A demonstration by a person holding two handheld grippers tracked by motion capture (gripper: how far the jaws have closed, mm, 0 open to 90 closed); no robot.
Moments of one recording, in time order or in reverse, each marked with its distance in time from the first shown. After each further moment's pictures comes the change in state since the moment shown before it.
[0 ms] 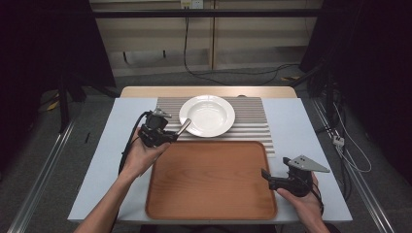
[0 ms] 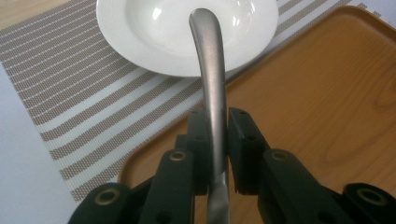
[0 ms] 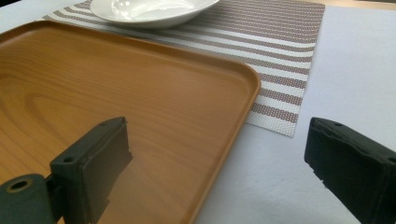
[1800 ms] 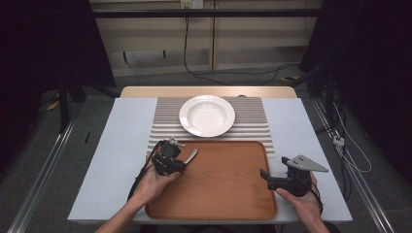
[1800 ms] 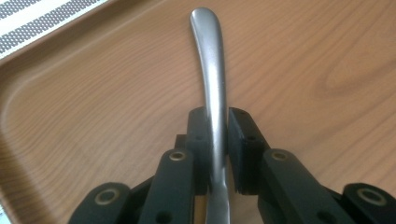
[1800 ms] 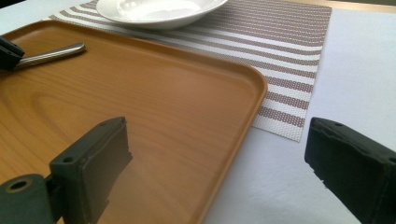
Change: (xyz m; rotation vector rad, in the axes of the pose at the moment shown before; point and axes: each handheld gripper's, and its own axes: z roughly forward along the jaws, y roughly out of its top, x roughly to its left) left arm -0.040 -0.055 0.050 0.164 -0.012 -0.014; right arm 0.002 0.001 0.002 -0.003 0.015 -0.010
